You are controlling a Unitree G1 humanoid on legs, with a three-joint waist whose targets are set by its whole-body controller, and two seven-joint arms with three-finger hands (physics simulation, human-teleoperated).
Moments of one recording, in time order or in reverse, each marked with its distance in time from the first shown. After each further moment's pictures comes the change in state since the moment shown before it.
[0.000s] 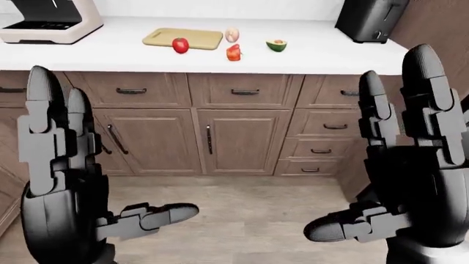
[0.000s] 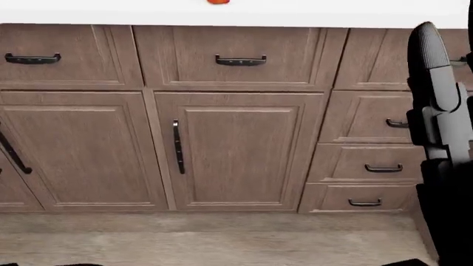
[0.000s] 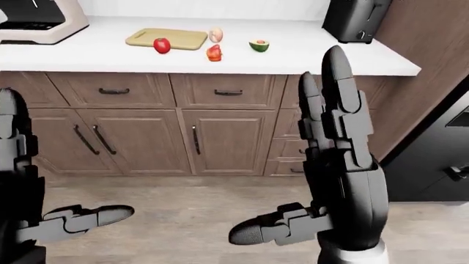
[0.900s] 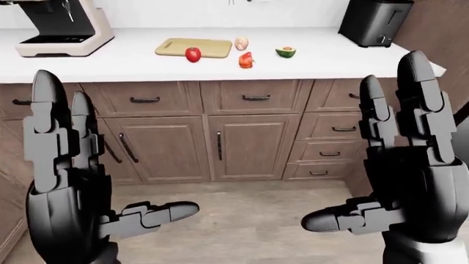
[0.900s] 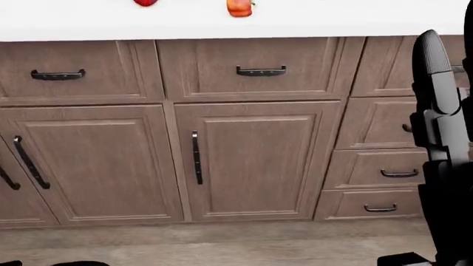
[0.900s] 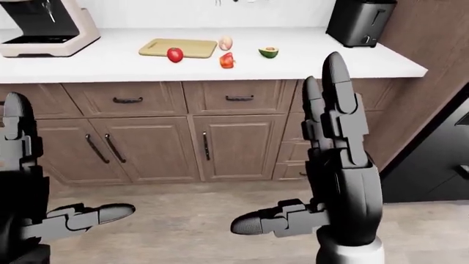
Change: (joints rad) left arm 0.025 0.106 -0.047 0.012 -0.062 0.033 0.131; right arm 0.006 0.057 -0.007 0.015 -0.081 0.031 0.026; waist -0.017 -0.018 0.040
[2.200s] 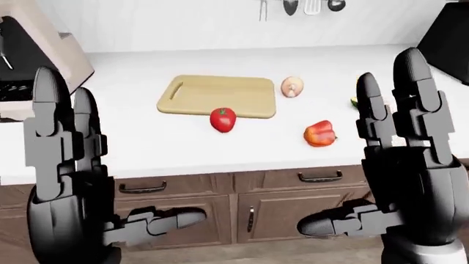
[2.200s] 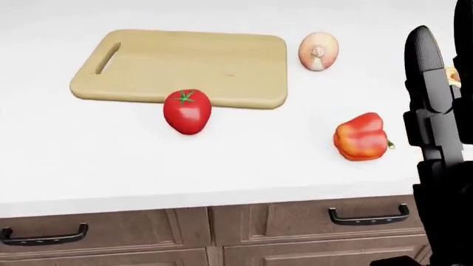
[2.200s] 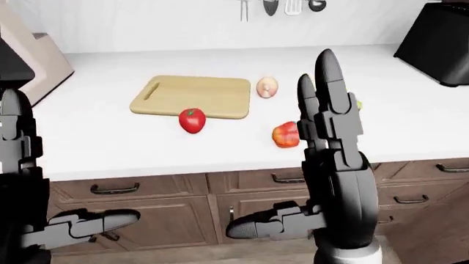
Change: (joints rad) left arm 0.004 -0.121 -0.014 -0.026 0.097 -0.063 -0.125; right arm -0.014 0.071 0.007 -0.023 -0.076 0.023 0.085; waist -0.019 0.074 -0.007
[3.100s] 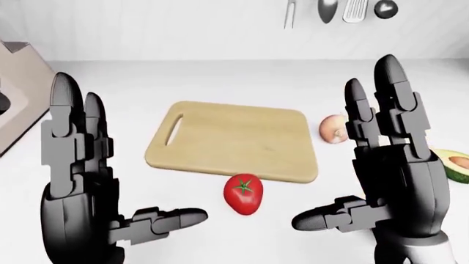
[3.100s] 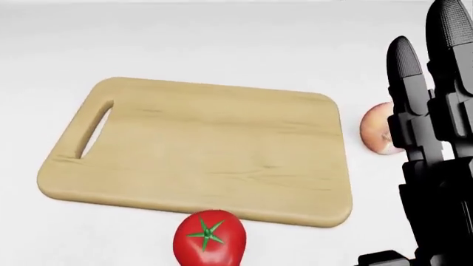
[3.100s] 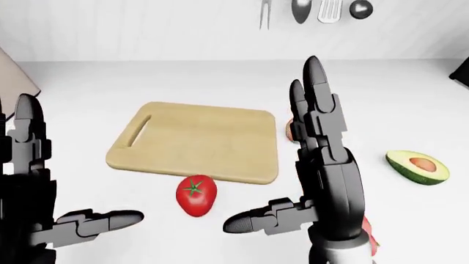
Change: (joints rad) left arm 0.016 -0.021 -0.005 0.018 0.026 -0.005 -0.025; right arm -0.017 0.053 0.012 0.018 -0.041 0.058 0.047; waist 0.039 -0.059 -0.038
